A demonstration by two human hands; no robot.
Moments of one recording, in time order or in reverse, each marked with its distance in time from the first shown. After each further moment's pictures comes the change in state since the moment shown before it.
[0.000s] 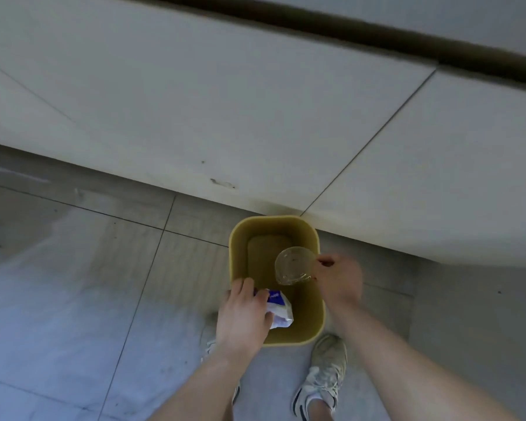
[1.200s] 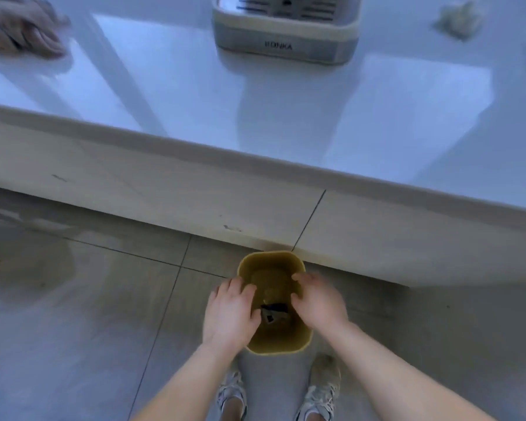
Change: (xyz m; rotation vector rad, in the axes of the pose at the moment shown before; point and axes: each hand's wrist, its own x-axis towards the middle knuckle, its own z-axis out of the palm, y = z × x) left_hand -0.039 0.026 -0.157 0.104 0.141 0.049; right_hand -0.084 -0.060 -0.080 -0.516 -0.124 -0.496
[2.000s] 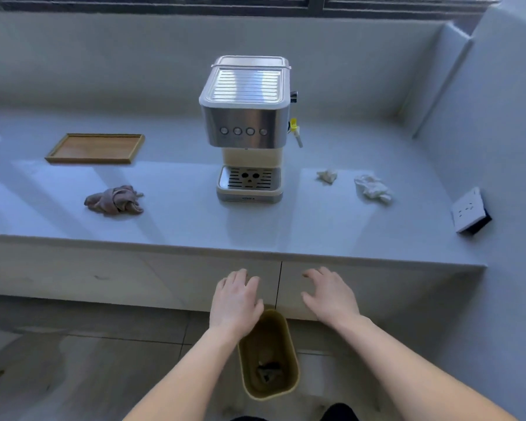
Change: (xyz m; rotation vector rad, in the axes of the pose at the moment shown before) left_hand -0.032 0.067 -0.249 0.051 0.224 0.249; right_hand -0.124 -0.069 -0.244 -0.010 0.304 -0.007
